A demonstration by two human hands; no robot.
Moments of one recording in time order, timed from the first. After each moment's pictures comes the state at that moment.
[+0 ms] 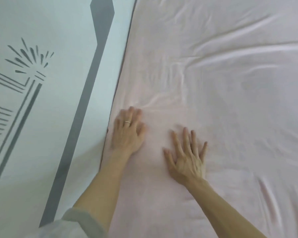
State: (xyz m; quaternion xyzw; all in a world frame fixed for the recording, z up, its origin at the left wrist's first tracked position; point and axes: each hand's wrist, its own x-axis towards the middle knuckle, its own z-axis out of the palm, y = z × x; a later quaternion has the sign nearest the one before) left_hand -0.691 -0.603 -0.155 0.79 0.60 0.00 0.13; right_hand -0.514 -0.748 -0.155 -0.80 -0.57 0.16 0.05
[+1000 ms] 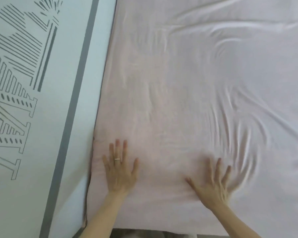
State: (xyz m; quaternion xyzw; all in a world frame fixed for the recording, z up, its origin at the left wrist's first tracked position) left_hand -0.742 -0.921 -0.089 0.75 0.64 0.00 0.19; right_hand -0.471 -1.046 -0.067 -0.88 -0.34 0.31 -0.14
